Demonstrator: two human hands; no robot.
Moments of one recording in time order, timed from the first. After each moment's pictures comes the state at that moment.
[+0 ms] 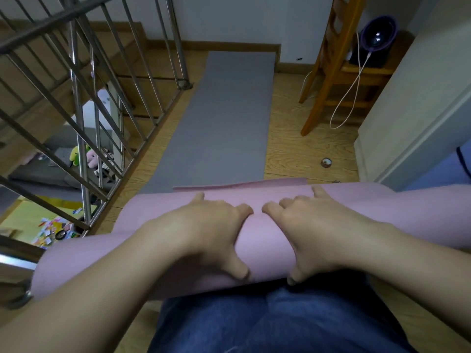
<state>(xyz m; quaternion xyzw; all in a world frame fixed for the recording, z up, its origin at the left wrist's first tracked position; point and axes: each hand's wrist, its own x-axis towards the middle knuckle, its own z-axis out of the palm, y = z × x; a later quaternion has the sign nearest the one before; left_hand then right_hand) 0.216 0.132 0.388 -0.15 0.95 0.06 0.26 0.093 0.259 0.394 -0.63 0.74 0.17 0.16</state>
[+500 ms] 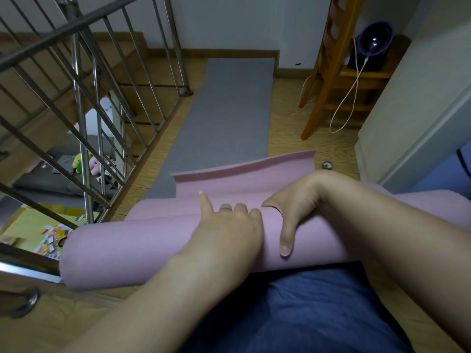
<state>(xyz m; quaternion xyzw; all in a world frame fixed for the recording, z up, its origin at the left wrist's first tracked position) 0.207 0.168 0.388 -0.18 0.96 -0.08 0.21 0.034 0.197 0.367 -0.53 0.66 0.10 0.52</state>
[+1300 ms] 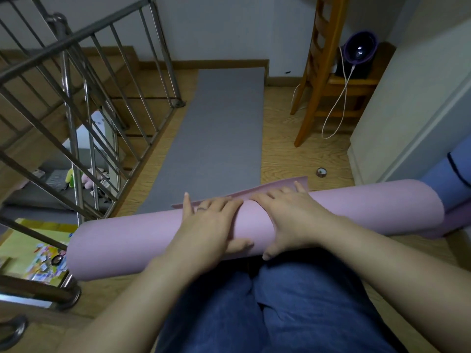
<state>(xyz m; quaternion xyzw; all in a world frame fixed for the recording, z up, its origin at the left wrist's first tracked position) 0.191 0.110 0.349 -0.23 0.96 0.04 0.12 0.043 0.218 0.347 -0.60 0.79 0.07 0.15</state>
